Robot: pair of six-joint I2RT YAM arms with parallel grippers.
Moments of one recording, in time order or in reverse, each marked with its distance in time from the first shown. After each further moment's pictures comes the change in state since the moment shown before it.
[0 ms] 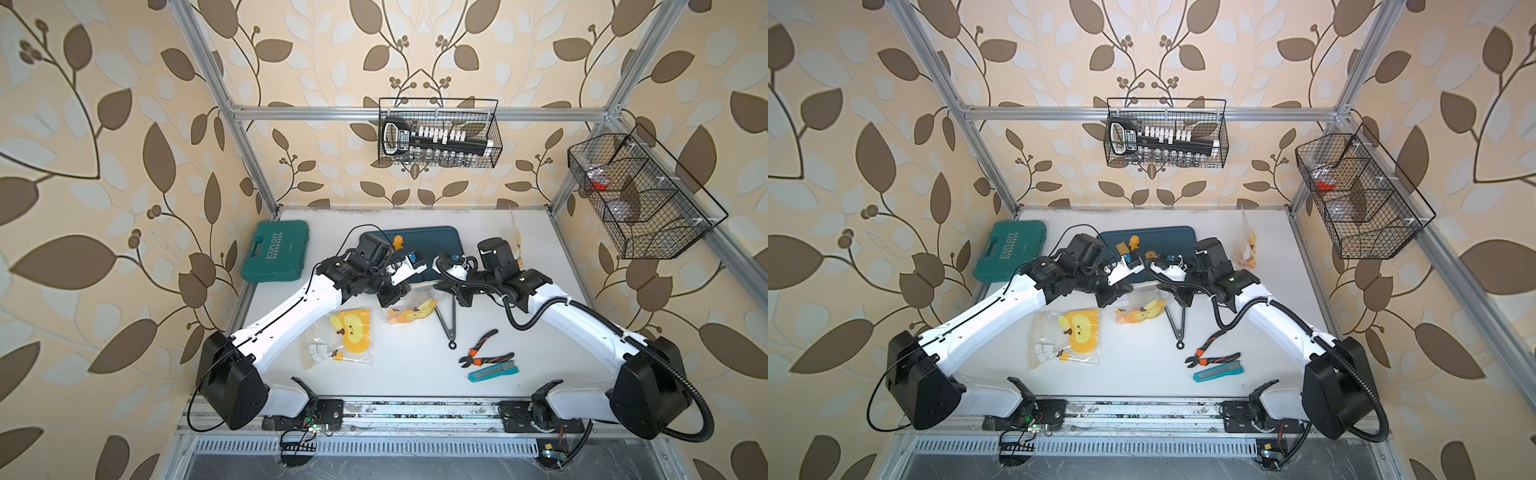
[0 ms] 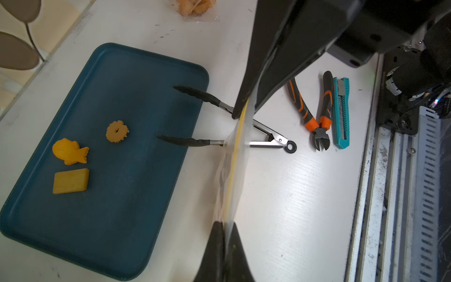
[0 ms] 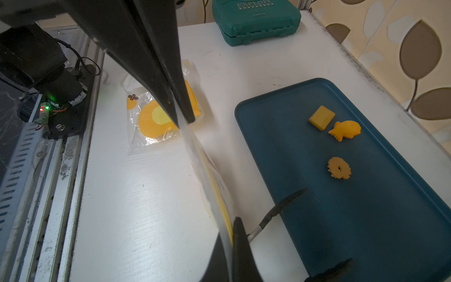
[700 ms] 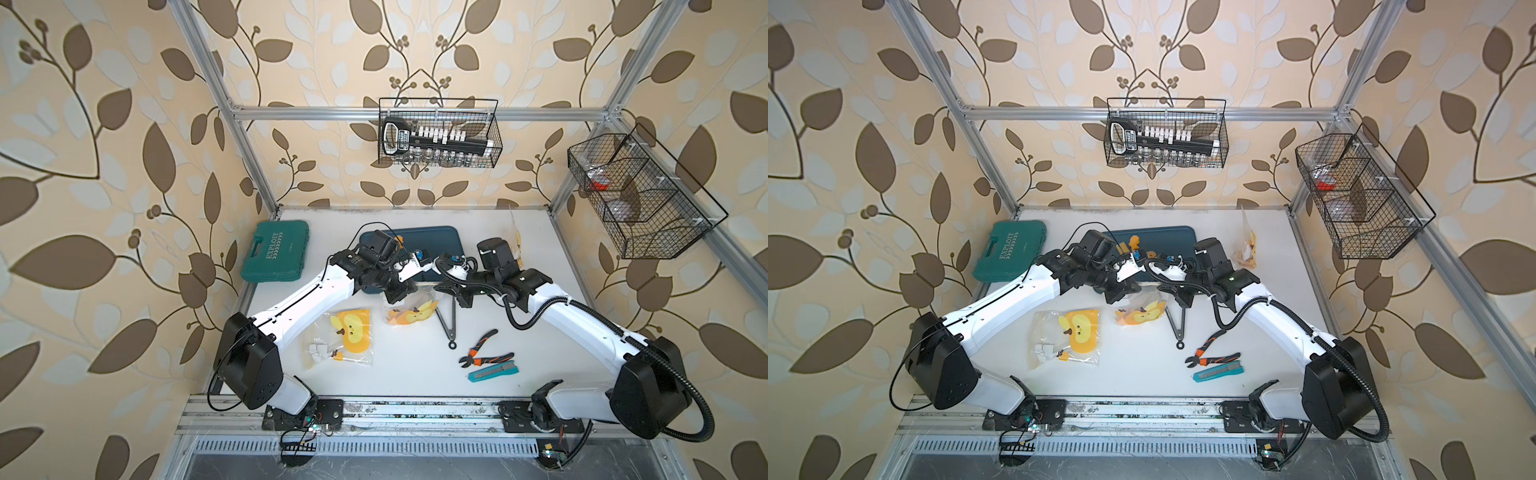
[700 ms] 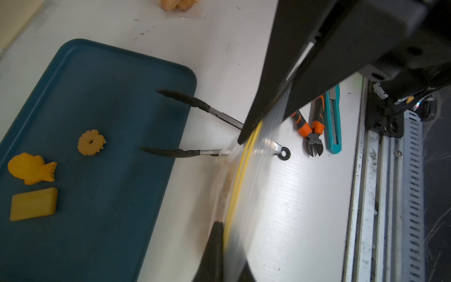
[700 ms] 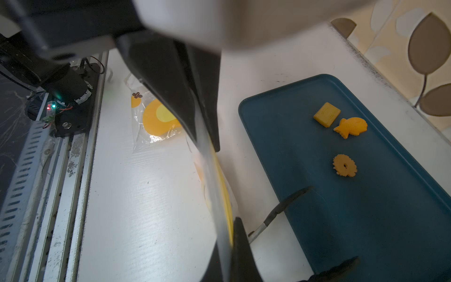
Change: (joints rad) left arm -0.002 0.125 0.062 0.018 0.068 0.004; right arm 0.003 0.001 0.008 -0.027 -0.004 0.000
